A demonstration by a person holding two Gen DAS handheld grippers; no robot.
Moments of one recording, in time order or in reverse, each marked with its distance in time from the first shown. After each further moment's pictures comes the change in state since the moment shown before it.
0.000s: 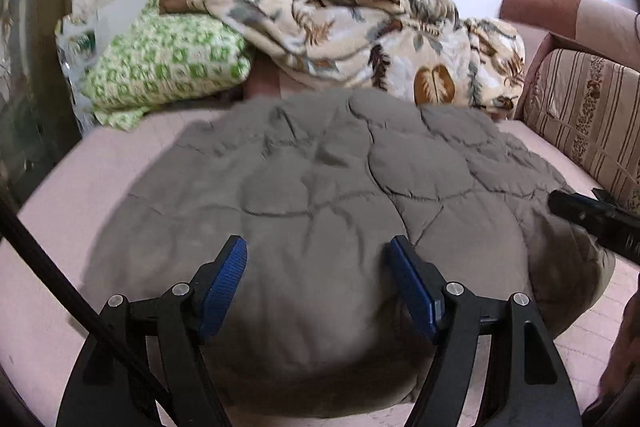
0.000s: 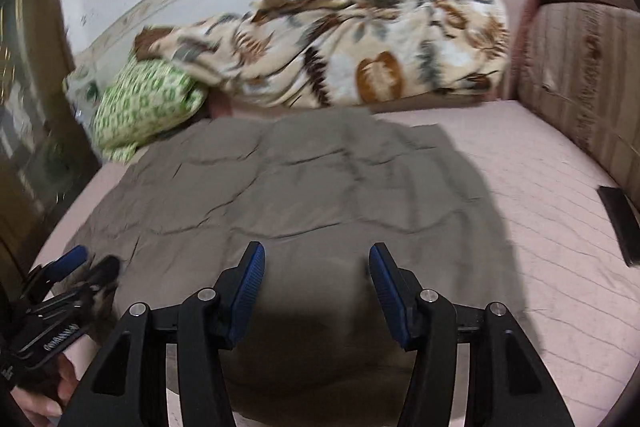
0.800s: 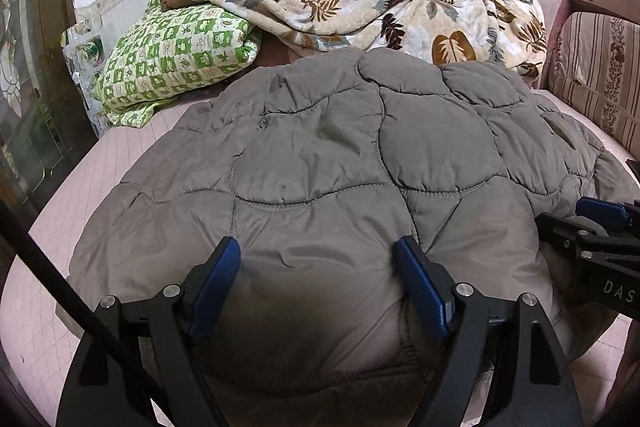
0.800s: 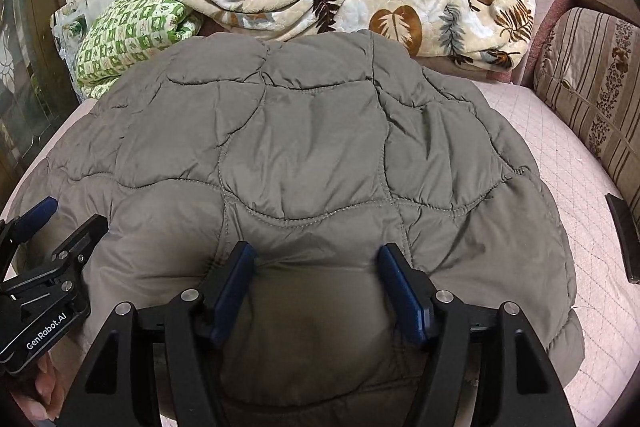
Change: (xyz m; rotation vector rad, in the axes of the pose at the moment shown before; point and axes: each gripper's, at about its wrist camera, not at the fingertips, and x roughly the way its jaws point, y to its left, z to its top) left arm 0.028 -0.016 -0.014 0.067 0.033 0.117; right arm 0.046 0.010 -0.022 -0.105 0.150 -0.084
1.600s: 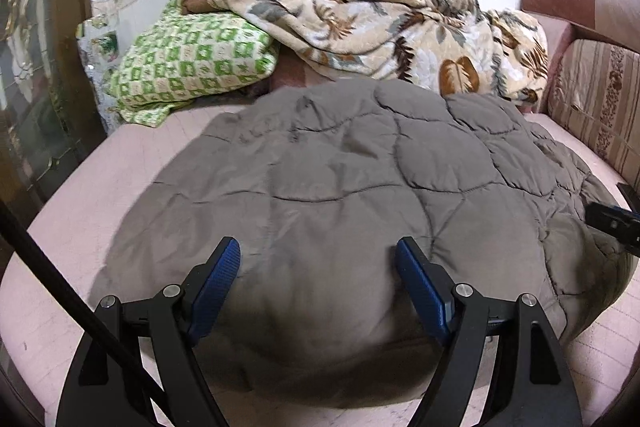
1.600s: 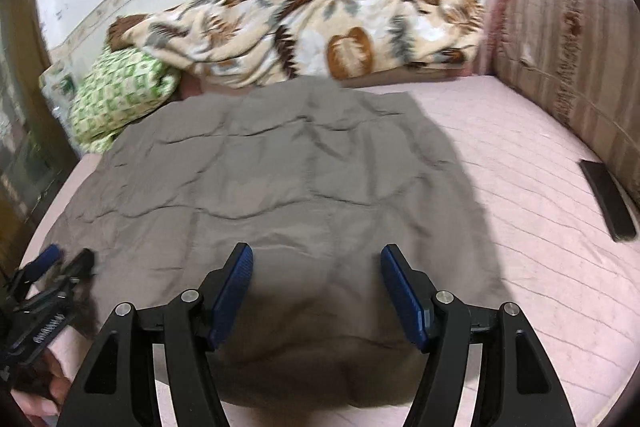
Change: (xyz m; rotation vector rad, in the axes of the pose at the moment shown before) left arm -0.035 0.029 0.002 -0.071 -0.046 0.003; right arm -0.054 -0.050 -0.004 0.175 -0.078 -0.008
